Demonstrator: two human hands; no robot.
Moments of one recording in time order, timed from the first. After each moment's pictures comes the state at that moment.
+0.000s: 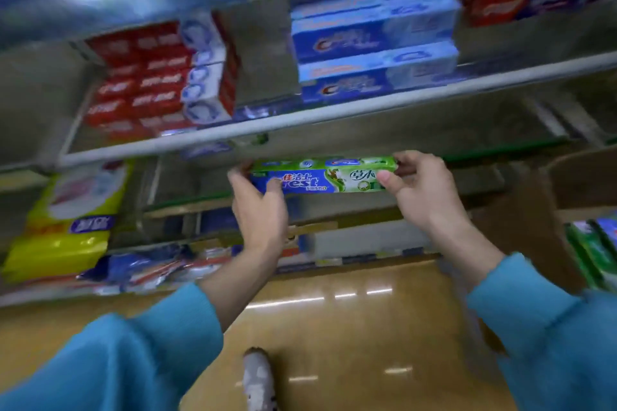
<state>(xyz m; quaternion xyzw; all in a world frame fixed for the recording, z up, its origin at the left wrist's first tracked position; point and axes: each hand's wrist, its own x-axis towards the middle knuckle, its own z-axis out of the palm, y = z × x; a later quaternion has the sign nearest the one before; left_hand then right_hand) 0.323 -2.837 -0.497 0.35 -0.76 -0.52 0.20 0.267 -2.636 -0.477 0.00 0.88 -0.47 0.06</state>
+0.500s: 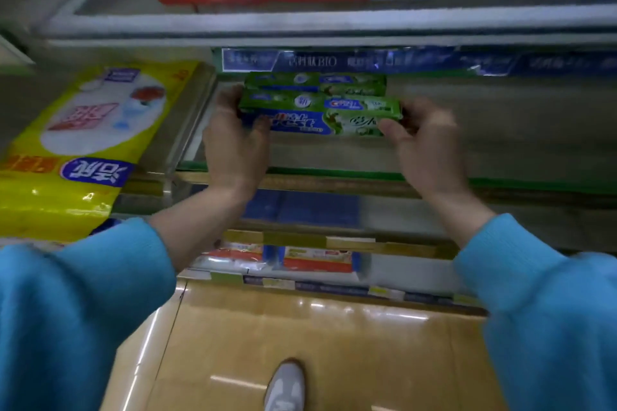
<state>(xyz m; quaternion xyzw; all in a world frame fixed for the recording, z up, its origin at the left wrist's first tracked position) 0.276 -3.069 -0.614 0.27 -0.82 -0.41 0.30 0.189 -2.864 -0.620 -0.10 0.87 -0.49 0.00</state>
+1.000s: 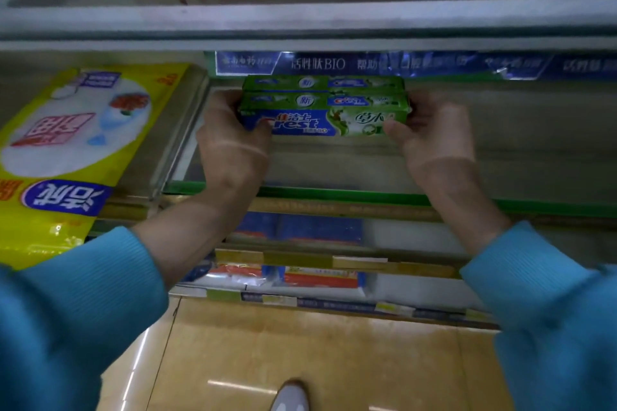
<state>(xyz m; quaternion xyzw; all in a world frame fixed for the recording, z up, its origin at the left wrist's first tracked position) 0.242 -3.101 -0.637 0.30 -0.80 -0.44 0.28 0.152 -2.896 -0.632 -0.08 0.84 -0.53 0.00</state>
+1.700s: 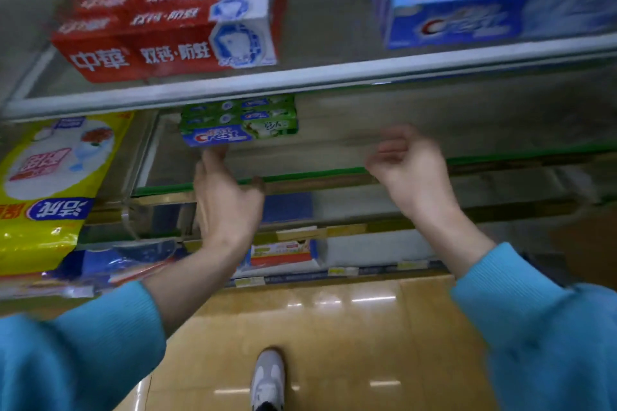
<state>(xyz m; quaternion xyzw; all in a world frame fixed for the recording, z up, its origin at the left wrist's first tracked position) 0.319 -2.964 -0.577 0.30 -0.86 -0.37 0.18 0.241 -2.750 -0.550 -0.01 0.85 -0.53 0.05</state>
